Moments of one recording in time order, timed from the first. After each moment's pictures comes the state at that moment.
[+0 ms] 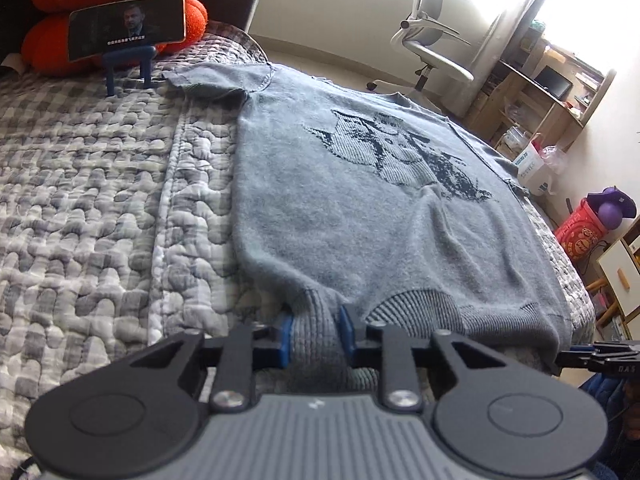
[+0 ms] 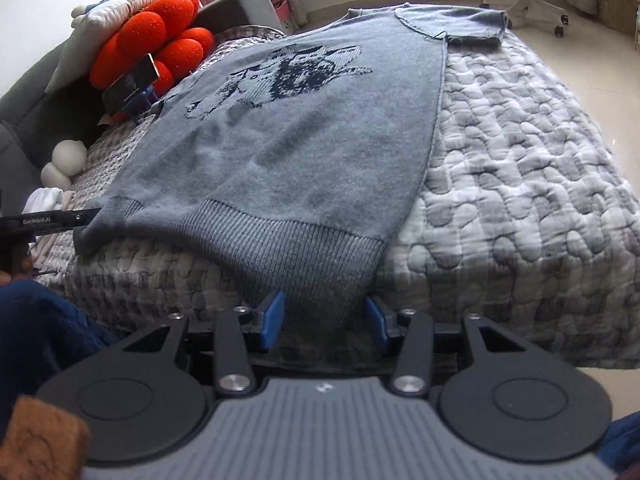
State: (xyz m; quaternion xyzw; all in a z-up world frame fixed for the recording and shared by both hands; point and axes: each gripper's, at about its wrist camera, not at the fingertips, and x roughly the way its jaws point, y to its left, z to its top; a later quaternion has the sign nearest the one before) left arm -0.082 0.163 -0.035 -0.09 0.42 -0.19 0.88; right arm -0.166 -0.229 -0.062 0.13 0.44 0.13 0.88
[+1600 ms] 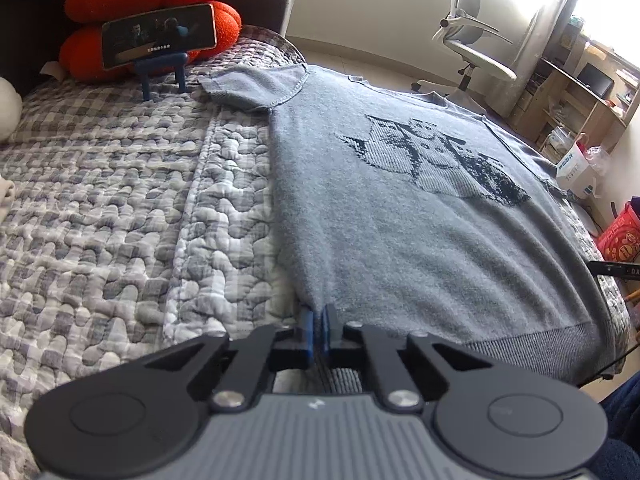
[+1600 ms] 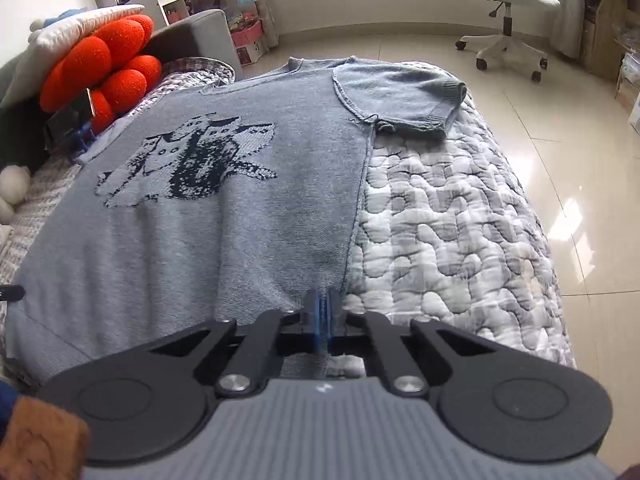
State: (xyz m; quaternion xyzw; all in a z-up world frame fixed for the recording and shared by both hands) left arm -0.095 0.145 -0.024 -0.05 0.42 -0.12 0.90; right arm -0.081 -0.278 -0.032 0.06 0.40 0.06 0.91
